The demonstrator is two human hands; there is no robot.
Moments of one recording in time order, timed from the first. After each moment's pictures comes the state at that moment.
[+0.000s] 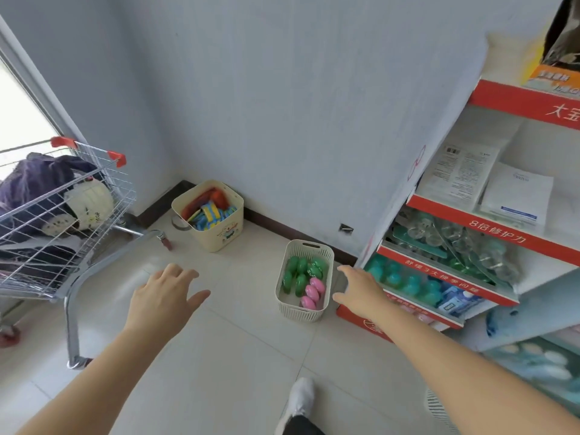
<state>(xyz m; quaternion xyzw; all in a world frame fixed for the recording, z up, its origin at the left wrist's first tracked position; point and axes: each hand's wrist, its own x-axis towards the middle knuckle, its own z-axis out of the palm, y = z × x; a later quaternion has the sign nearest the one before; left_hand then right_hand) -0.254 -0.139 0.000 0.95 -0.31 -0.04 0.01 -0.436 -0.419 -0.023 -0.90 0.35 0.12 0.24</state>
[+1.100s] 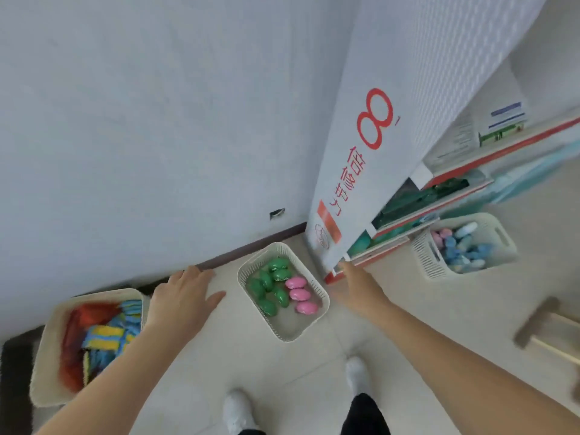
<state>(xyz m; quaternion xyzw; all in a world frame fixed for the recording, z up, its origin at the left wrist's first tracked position) 0.049 -0.509 -0.105 0.71 -0.69 -0.12 -0.10 -0.250 -0.532 -0.136 -0.60 0.70 0.02 0.38</state>
